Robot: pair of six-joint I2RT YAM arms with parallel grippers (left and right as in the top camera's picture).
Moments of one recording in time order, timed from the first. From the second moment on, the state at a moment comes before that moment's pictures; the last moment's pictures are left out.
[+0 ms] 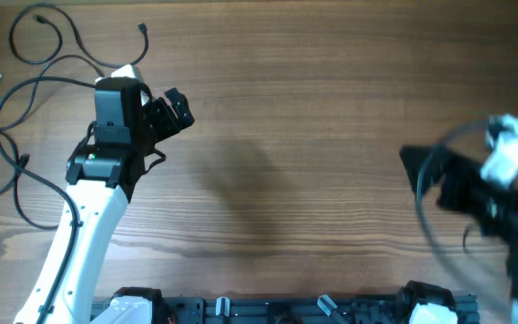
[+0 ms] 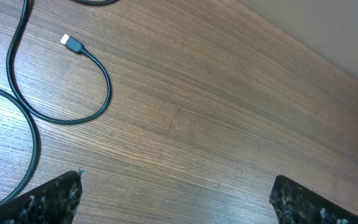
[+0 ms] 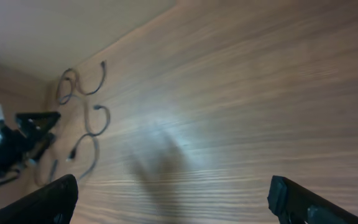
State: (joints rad) left arm -0.09 1.27 0.99 -0.49 0.02 -0.51; right arm -0.24 0.80 1.28 -1.23 -0.51 0.27
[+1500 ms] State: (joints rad) left arm -0.09 1.27 0.99 -0.49 0.02 -0.51; right arm -0.07 0.08 0.42 -0.37 -0.29 0.20
